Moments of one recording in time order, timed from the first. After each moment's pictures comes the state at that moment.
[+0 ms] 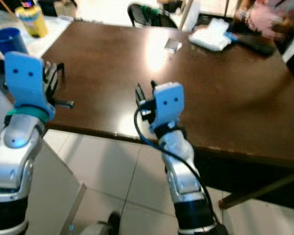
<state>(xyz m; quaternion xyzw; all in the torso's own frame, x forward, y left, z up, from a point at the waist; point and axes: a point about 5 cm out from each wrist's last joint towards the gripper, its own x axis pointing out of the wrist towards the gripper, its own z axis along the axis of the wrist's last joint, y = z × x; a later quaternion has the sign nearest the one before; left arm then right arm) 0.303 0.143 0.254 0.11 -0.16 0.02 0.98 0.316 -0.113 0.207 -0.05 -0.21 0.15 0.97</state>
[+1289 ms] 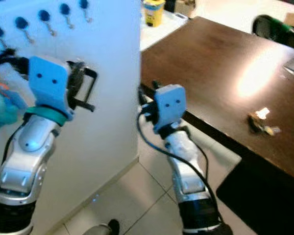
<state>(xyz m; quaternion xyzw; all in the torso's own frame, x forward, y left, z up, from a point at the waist) 0.291 0.117 0.269 0.13 -0.24 -0.08 0.96 0.316 -0.108 0.211 -0.05 -0.22 0.16 0.96</state>
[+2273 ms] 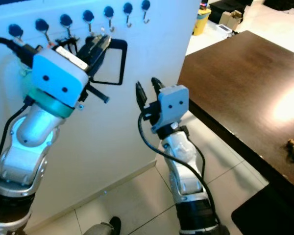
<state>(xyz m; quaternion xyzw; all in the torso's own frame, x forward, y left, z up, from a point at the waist) 0.274 0.082 0.309 0.21 -0.40 -0.17 0.88 0.312 -0.107 0.209 -0.02 -0.24 0.17 0.95</state>
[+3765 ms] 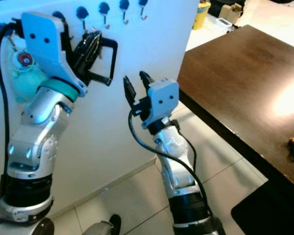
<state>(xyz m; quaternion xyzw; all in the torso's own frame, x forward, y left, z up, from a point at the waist) 0.306 0.088 0.307 -0.04 -0.25 -0.17 0.95 0.314 -0.085 0.220 -0.01 -0.26 0.21 0.94</state>
